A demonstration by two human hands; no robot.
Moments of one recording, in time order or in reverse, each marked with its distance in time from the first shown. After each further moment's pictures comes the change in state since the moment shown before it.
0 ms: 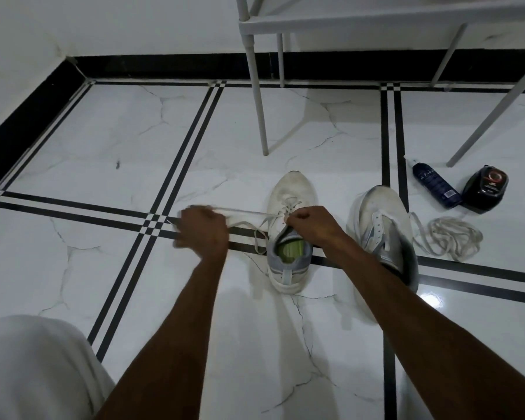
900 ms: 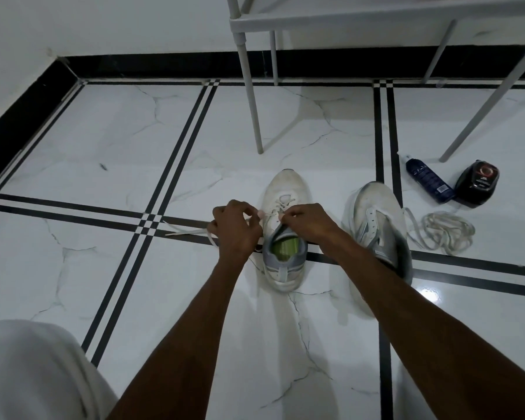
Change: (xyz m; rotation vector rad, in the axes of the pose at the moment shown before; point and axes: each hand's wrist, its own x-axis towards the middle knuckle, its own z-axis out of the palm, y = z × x) left_hand -0.038 0.009 0.018 -0.158 -0.340 0.472; right_hand 0.005 0.004 0.004 0.071 -0.008 0.014
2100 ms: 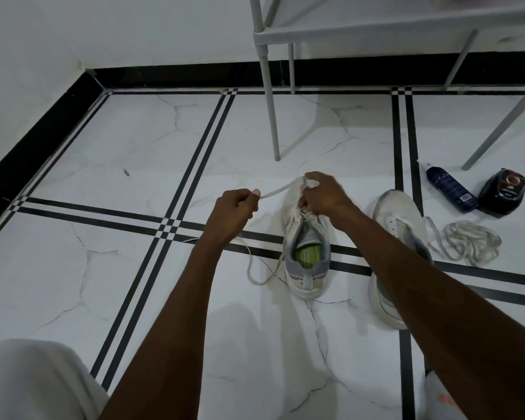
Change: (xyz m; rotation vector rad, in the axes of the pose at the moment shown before) left_hand 0.036 0.010 -0.080 -0.240 -0.296 -0.002; right_hand 0.028 -0.047 -0.018 0.187 0.042 -0.028
